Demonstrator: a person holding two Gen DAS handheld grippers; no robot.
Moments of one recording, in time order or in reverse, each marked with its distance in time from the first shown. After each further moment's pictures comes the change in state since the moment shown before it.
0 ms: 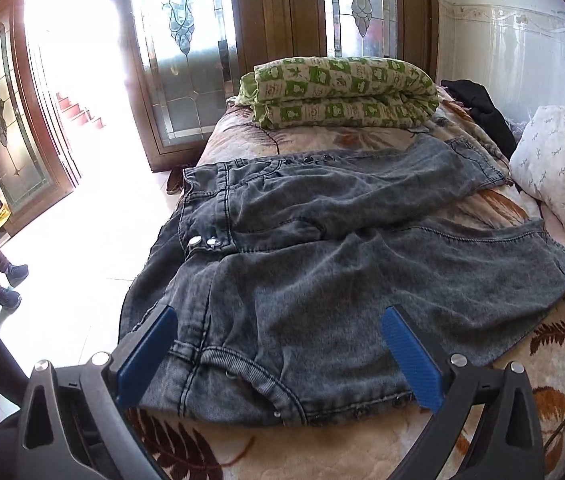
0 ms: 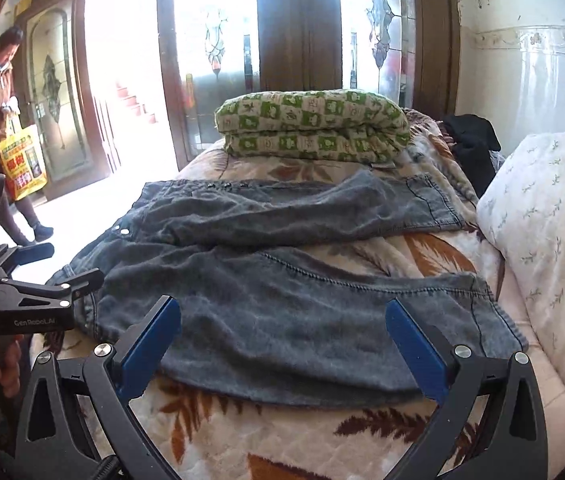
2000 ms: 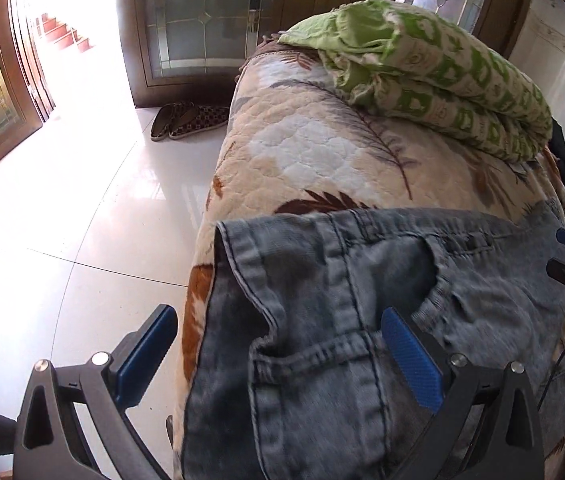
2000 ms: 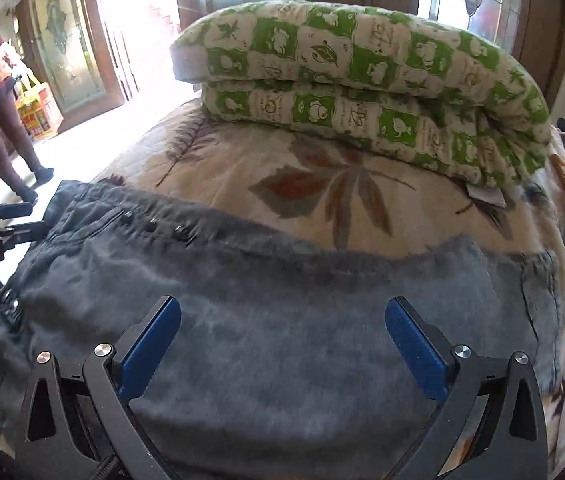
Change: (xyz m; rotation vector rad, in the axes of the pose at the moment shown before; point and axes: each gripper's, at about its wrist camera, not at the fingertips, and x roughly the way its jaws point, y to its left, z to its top) left arm 0.227 0.133 0.130 -0.150 0.267 -0.109; right arm 0.285 -0.038 0.144 -0.171 0.319 0.133
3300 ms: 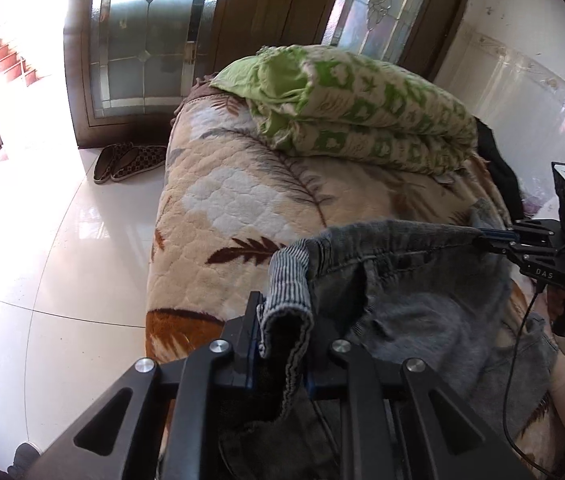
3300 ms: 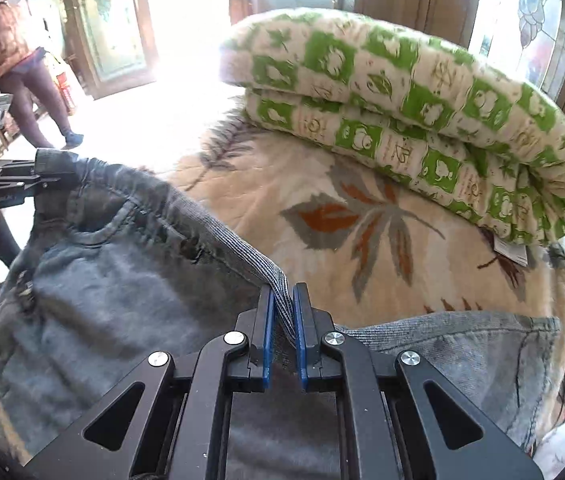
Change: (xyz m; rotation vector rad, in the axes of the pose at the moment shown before) left arm -0.050 -0.013 0.004 0.115 -0.116 -0.234; right arm -0.020 0.007 0.012 -0.158 0.005 0.110
